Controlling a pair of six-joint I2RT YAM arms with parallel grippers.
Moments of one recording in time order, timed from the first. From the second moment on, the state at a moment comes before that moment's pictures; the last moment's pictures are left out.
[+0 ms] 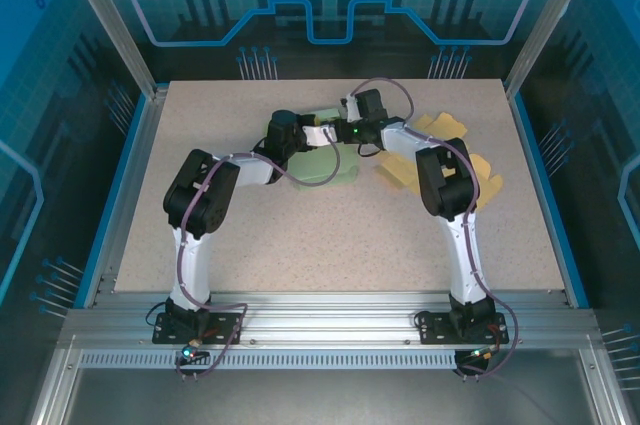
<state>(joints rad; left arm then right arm) -0.38 2.11 1.25 0.56 0.06 1.14 0.37 2.35 1.76 -0.19 -0.33 0.31</state>
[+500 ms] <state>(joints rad) -0.37 2.11 1.25 0.55 0.07 1.11 0.39 2.29 1.66 -0.11 -0.20 0.29</state>
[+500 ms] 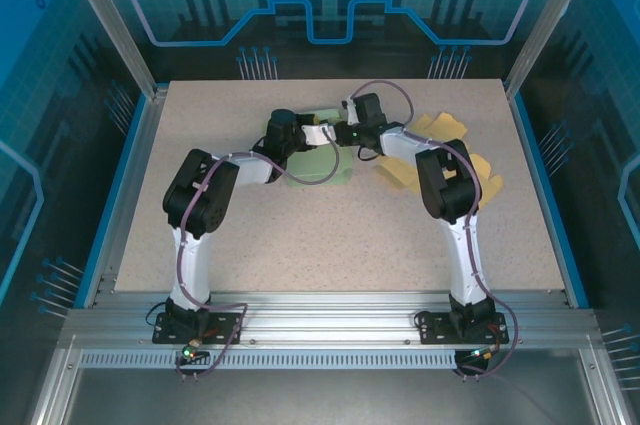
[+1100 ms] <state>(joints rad) -0.46 2.03 1.16 0.52 0.02 1.05 0.40 2.00 1.22 0.02 -0.28 0.26</state>
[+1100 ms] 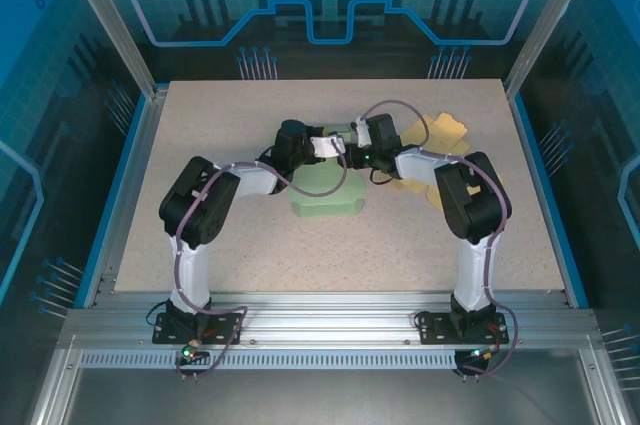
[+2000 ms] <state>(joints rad) -0.50 2.09 1.08 0.82 -0.09 1.12 0.41 1.97 1.12 0.09 -0.20 0.18</state>
